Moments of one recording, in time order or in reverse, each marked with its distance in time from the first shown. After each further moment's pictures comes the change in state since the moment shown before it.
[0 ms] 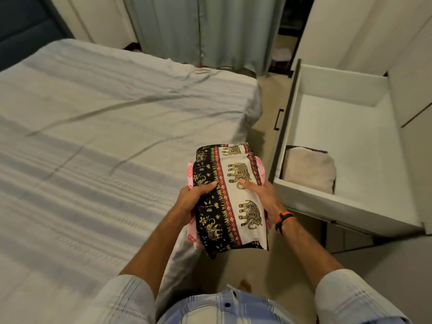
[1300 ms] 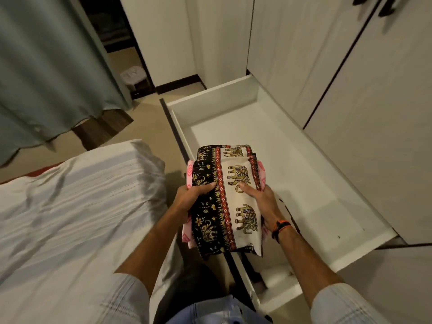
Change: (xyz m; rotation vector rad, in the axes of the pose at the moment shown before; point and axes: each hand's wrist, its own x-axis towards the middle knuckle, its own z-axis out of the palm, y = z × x) left_hand 0.359 0.254 0.365 0.603 -0.538 -0.103; right_hand 0.263 -0.168 -0.244 0.424 0.744 -0.181
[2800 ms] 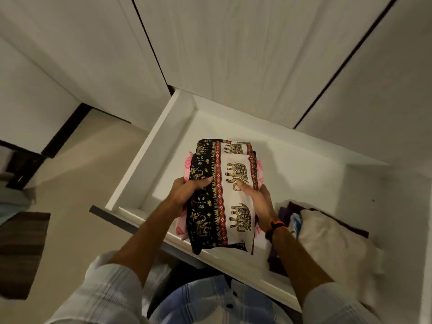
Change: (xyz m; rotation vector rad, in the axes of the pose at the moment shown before) left_hand 0.310 0.229 0.049 0.570 -0.488 -0.155; right_hand 0.241 -0.042 0.060 0.431 0.616 -0.020
